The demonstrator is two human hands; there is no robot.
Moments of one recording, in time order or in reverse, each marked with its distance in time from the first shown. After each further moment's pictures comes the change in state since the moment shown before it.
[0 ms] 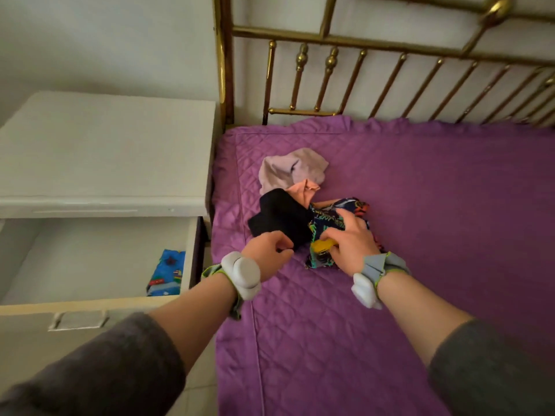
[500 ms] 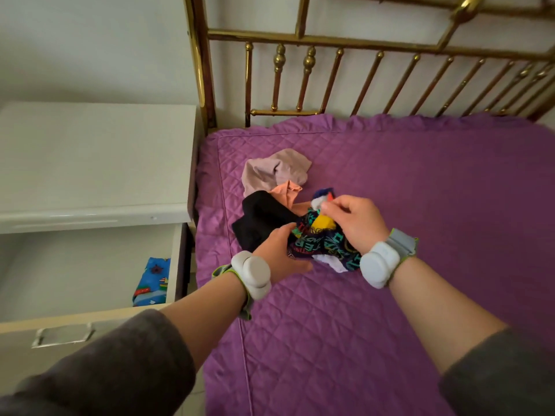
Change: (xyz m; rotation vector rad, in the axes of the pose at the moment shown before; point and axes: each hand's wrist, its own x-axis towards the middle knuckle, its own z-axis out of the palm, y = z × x) left_hand 0.006 0.043 0.020 -0.090 -0.094 0.118; right_hand 0.000 0.004 -0.066 0.755 0.197 0.180
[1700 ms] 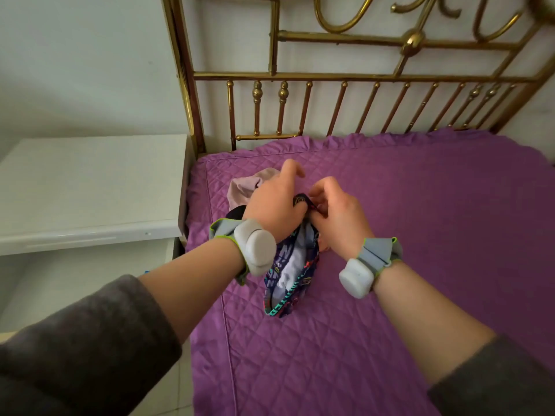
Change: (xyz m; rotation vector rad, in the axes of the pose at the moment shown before) left_hand -0.031 0.128 -0.033 0.300 0.483 0.398; right_hand -0.047 -0.046 -0.052 -0.116 0.137 -0.348
